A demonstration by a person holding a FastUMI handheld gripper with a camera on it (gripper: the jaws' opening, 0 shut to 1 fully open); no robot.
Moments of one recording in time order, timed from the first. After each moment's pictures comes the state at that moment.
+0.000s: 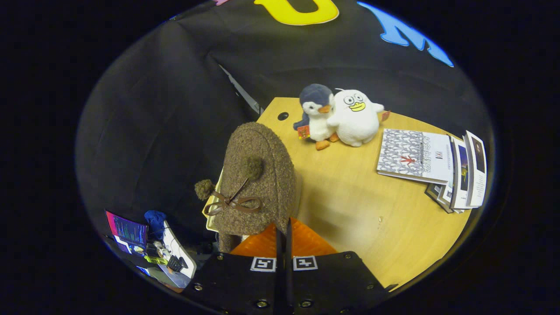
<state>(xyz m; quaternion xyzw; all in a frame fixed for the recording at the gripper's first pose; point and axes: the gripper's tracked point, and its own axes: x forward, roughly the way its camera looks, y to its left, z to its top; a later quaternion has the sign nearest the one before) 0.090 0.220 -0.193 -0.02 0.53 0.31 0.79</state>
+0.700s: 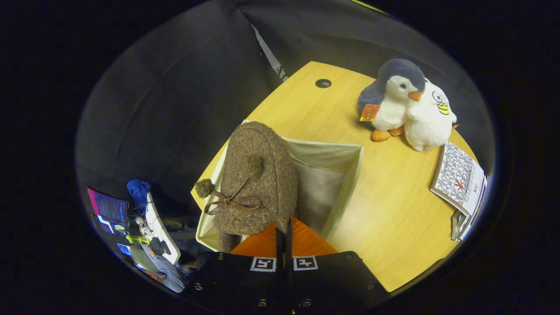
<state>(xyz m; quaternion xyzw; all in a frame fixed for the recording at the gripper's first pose) 0.082 0.335 -0.312 -0.14 0.59 0.33 0.72</state>
